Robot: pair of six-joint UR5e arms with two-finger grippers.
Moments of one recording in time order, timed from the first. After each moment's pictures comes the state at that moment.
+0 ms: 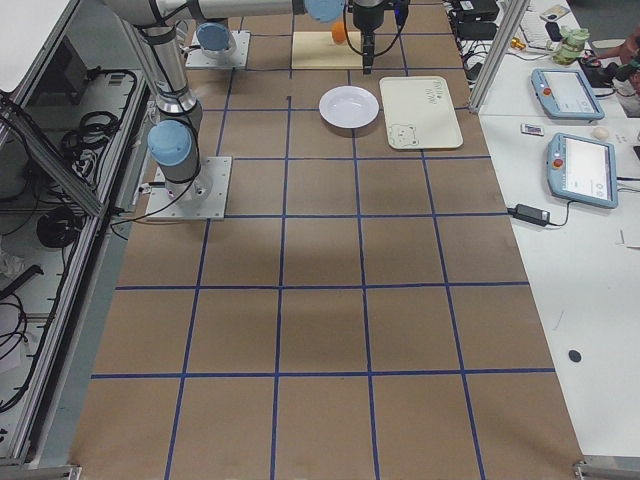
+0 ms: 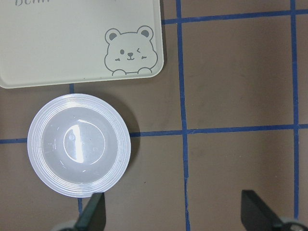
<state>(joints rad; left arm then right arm) -1.33 -1.79 -1.75 -1.22 1.67 0.29 1.60 -1.47 1.42 -1.62 -1.52 0.08</state>
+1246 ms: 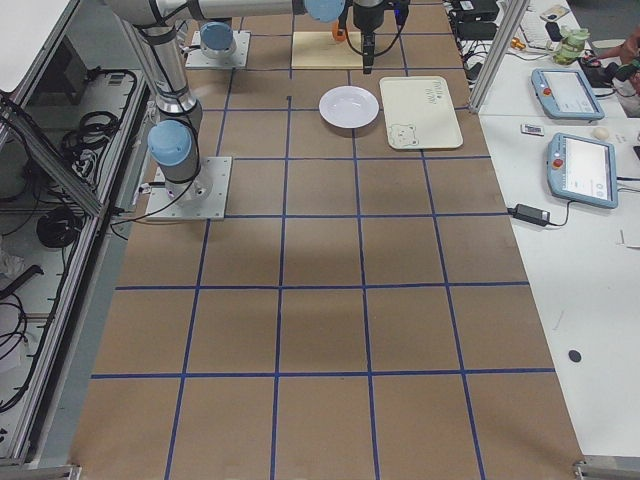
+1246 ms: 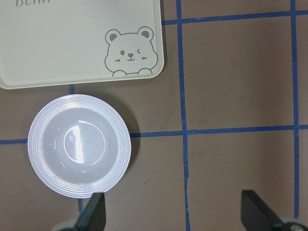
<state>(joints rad) -1.28 -1.88 -1.91 -1.03 1.66 0.39 1.60 -1.47 1.42 -1.62 -1.52 0.07</state>
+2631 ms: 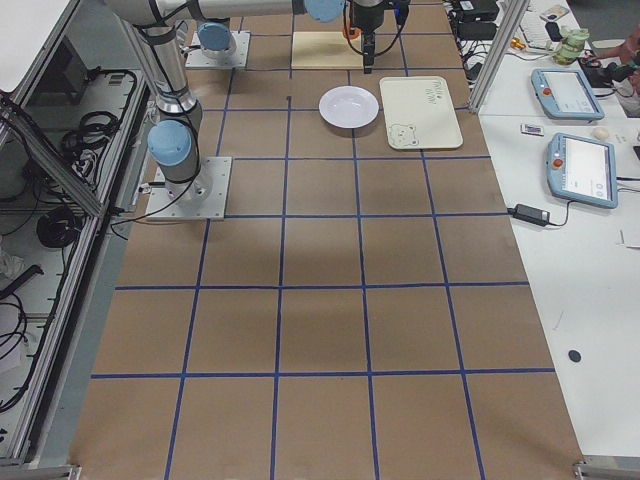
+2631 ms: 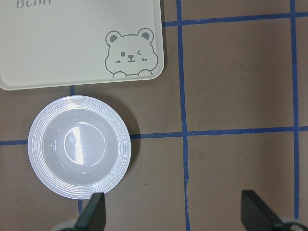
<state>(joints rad) -1.39 -1.87 -1.82 -1.03 1.54 0.23 1.60 -1.47 1.42 -1.63 -1.52 0.07</state>
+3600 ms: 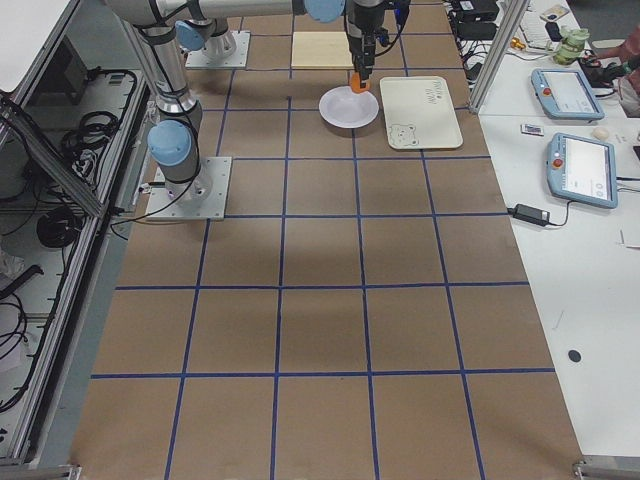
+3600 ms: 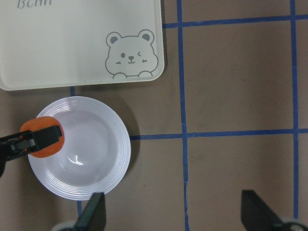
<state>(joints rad) -1.91 -2.04 -1.65 -0.88 1.47 -0.56 1.59 -1.47 1.42 -1.63 -1.52 0.07</state>
